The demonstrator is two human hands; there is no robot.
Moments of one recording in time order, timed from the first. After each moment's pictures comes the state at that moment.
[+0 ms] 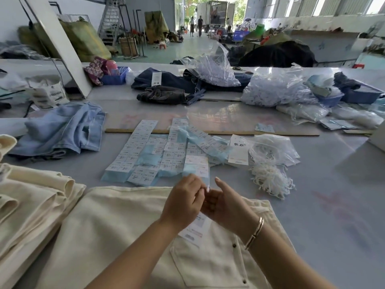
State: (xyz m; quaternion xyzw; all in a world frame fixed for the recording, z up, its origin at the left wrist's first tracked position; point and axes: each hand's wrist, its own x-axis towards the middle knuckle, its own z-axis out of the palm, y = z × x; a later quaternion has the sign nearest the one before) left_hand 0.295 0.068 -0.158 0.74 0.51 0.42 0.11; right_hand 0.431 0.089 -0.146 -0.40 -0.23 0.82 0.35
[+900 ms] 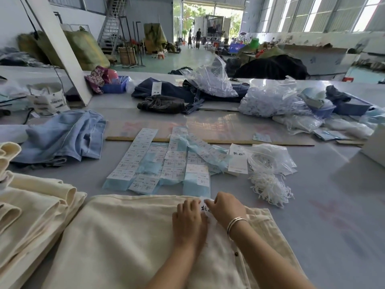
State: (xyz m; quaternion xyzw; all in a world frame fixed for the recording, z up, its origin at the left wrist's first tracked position) left_hand 0.322 0.065 -0.206 0.65 0.72 0.24 0.04; right_hand 0.426 0.120 -0.177 -0.70 -0.70 0.13 0.09
